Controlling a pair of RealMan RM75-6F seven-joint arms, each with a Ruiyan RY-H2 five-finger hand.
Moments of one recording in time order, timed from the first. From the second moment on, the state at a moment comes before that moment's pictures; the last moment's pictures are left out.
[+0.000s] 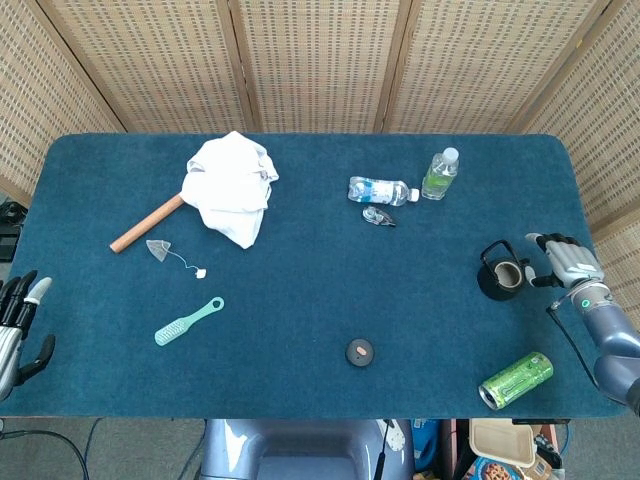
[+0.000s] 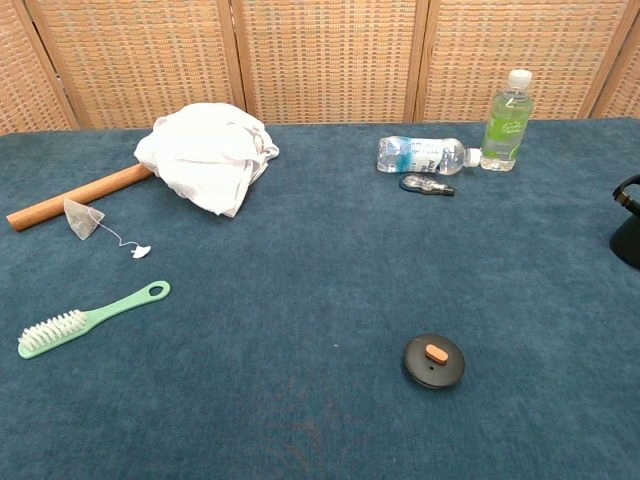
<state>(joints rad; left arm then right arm) -0.06 -1.04 -0.02 -1.70 1.57 1.55 0.13 0.64 -1.18 0.17 -1.08 -1.02 0.44 0.12</state>
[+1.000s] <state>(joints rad) -0.05 -1.06 -0.01 -1.67 1.54 1.53 0.11 0.71 -1.18 0.14 -1.20 -1.10 0.41 0.12</state>
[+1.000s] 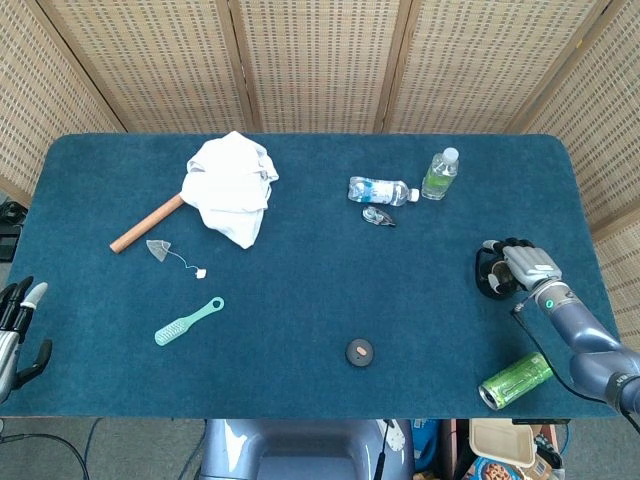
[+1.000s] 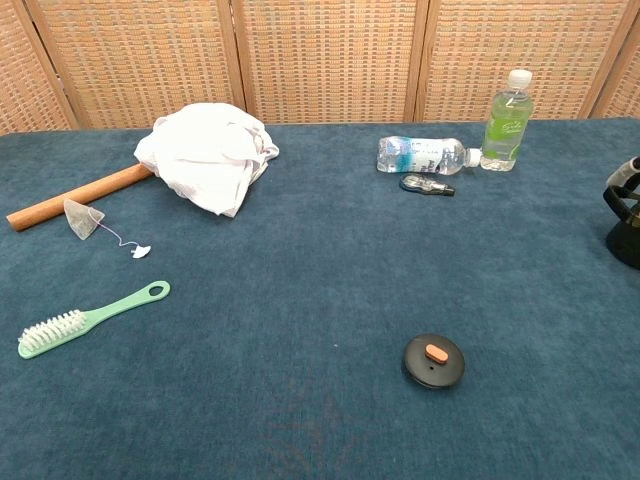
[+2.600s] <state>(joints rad) -0.05 -1.08 -0.01 -1.64 1.52 1.49 0.08 0.74 -1.10 0.10 -1.40 -1.19 0.51 0.09</state>
